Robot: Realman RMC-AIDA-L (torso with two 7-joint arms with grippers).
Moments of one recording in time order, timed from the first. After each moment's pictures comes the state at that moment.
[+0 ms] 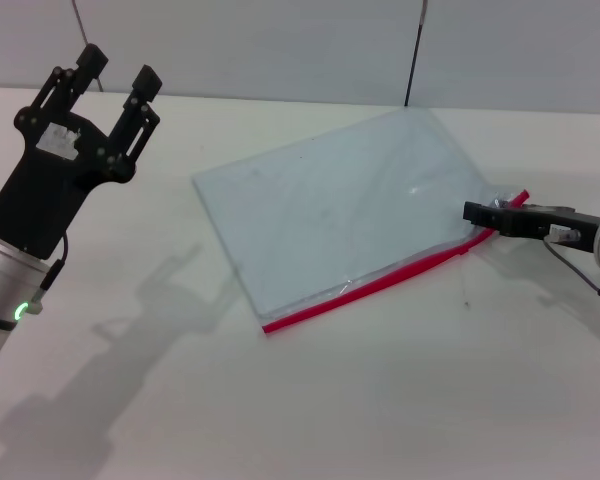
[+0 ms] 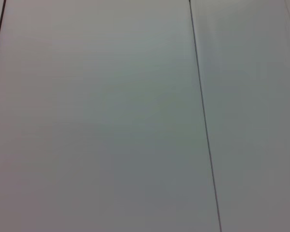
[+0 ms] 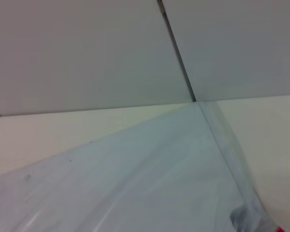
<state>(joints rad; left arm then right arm) -0.48 -2.03 0.01 -0.11 1.65 1.69 -0.29 0.81 2.03 -0.28 -0.17 -2.25 -0.78 1.55</state>
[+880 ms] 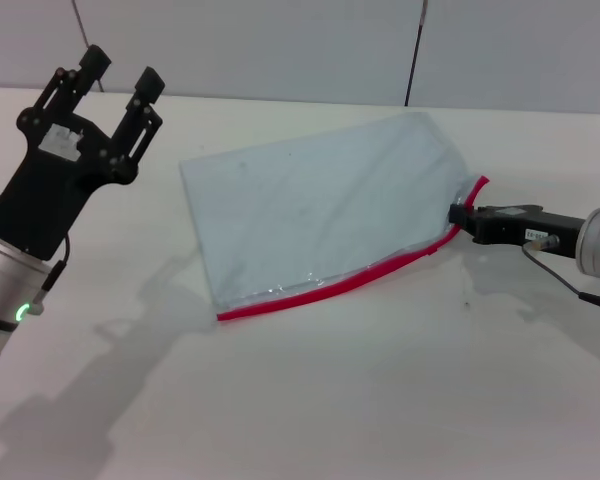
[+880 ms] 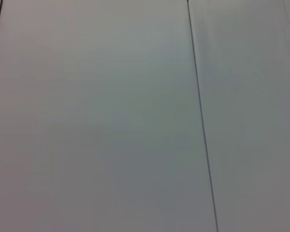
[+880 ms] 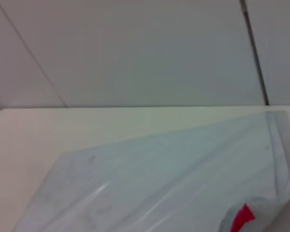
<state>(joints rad) -0.48 -2.03 0.01 -0.11 1.66 1.69 -0.29 0.81 2.03 -0.28 -0.16 -2.25 -0.92 1.47</state>
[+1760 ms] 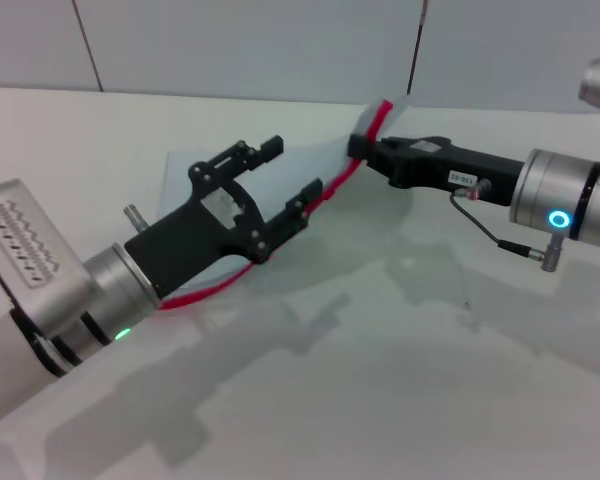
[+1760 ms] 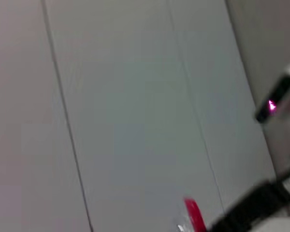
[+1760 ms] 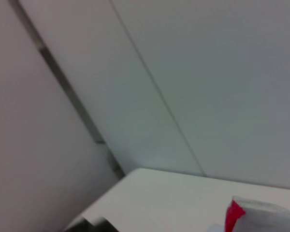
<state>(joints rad) -0.60 -2.03 0.14 -0.11 1.89 1.47 -0.21 0.91 2.03 -0.24 -0.07 -2.12 -1.19 1.35</state>
